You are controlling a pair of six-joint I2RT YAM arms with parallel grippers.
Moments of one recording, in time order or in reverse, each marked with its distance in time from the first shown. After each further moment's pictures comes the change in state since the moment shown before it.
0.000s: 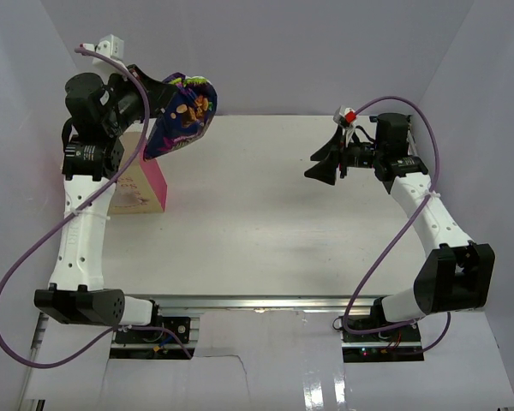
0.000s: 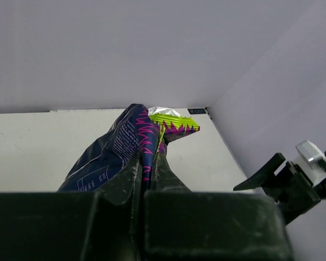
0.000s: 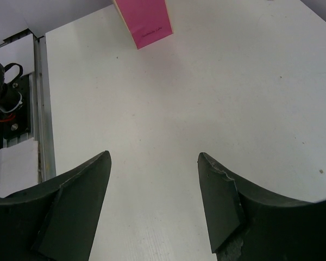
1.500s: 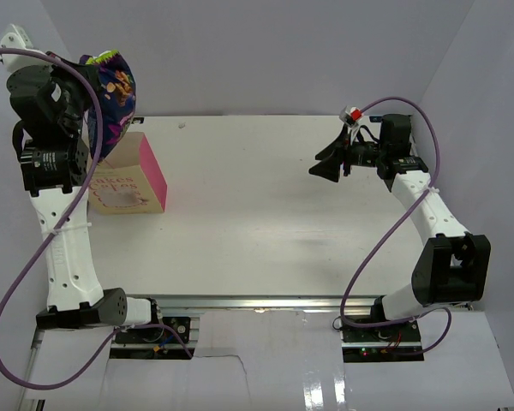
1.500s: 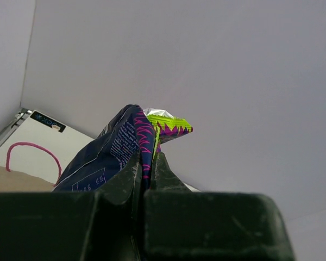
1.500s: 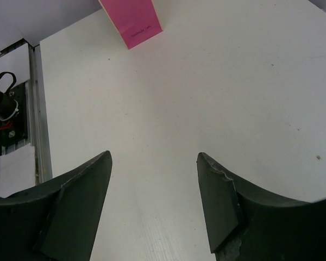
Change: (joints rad) left arm 0.183 0.003 0.262 -0.206 -0.452 -0.093; right arm -0.052 0.049 -0.019 0.060 -0.020 0.048
